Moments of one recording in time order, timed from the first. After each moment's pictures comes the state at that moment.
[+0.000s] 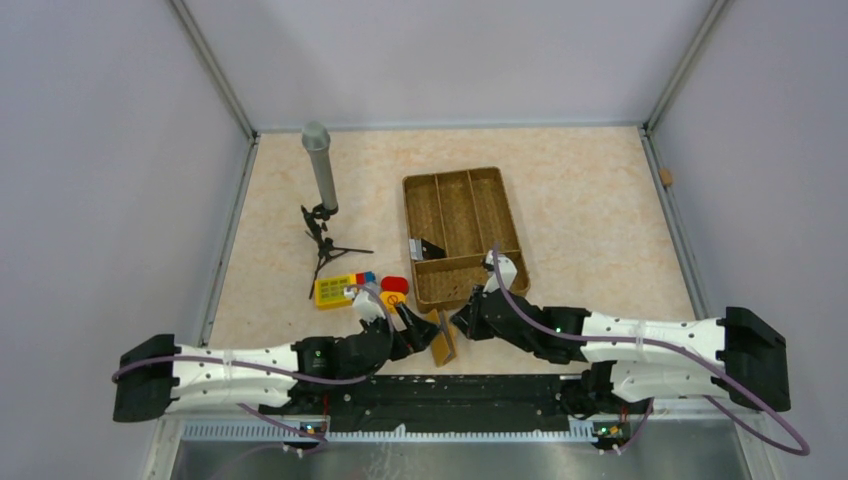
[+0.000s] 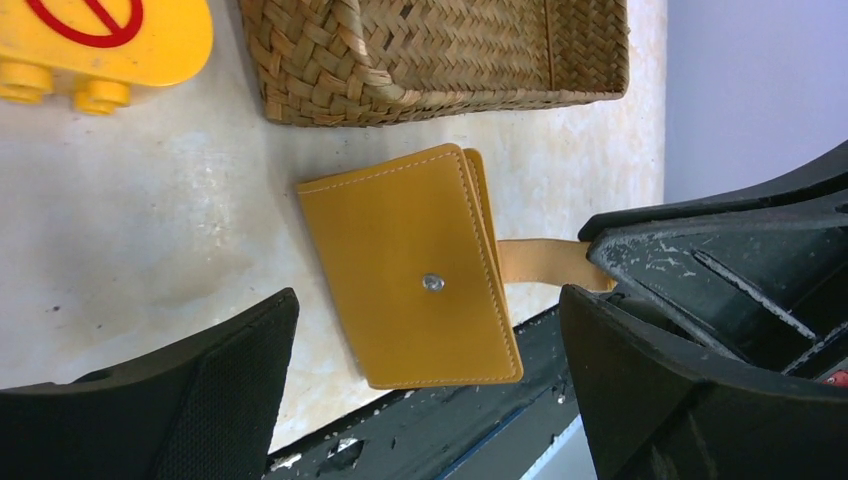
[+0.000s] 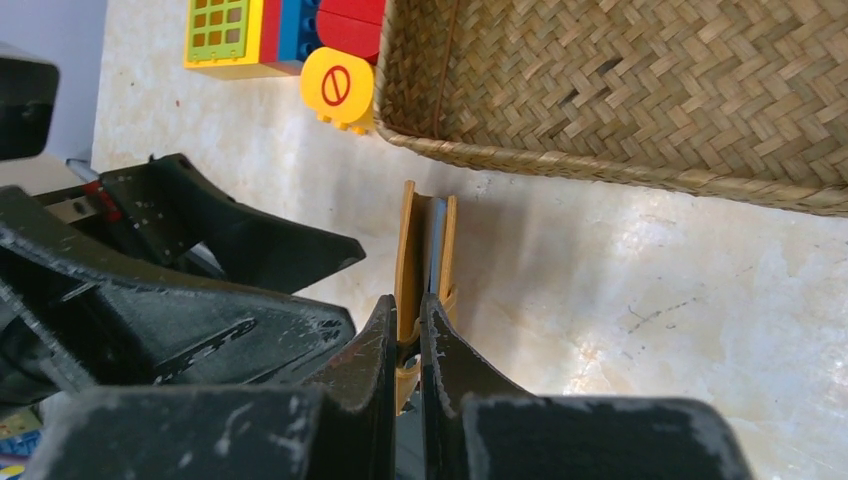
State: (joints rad) left arm -1.35 0.77 0.20 0.03 -0.57 -1.35; right arm 1.25 1.07 0.56 -0.12 0.38 0.98
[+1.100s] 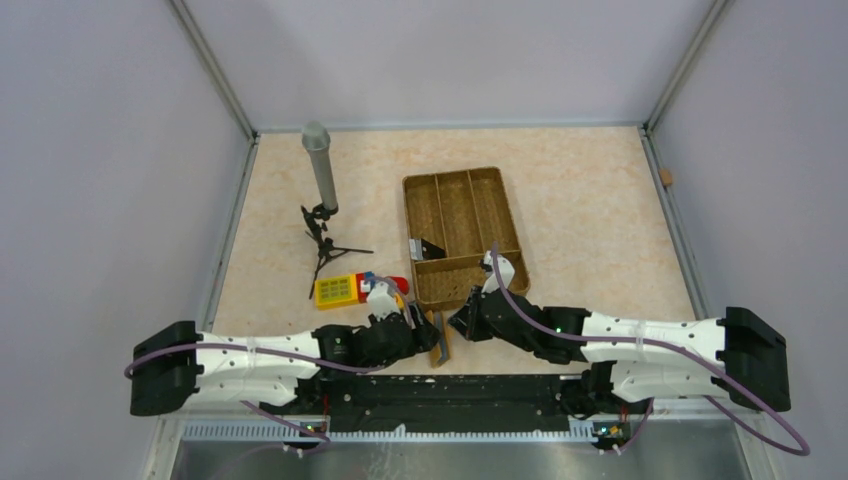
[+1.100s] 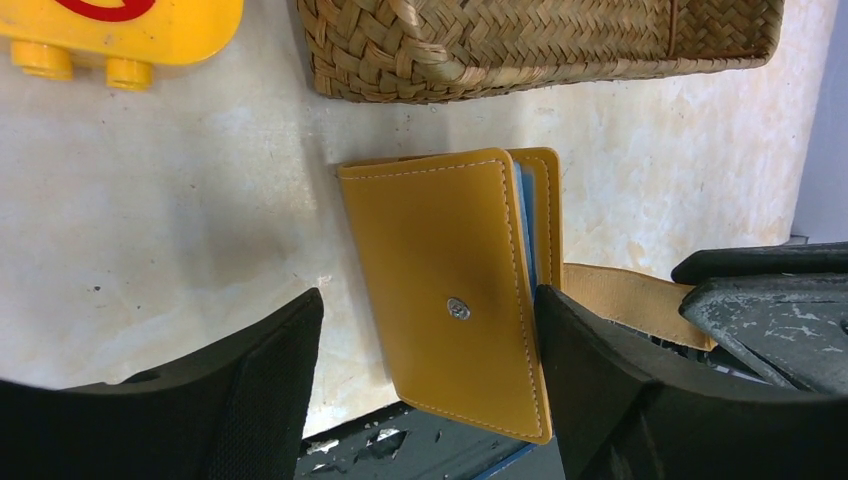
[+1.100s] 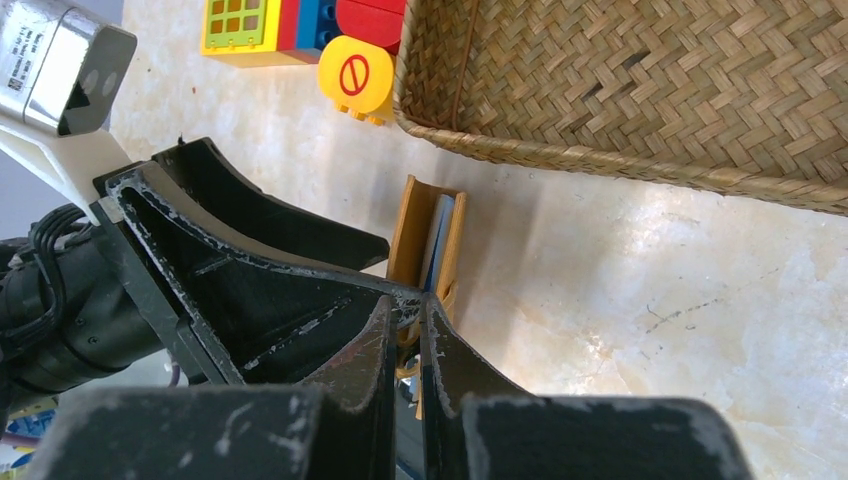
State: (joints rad) left arm -1.29 0.98 0.34 -0.10 -0.46 -1.33; right arm 1.25 1.07 0.56 -0.09 0.34 0.96
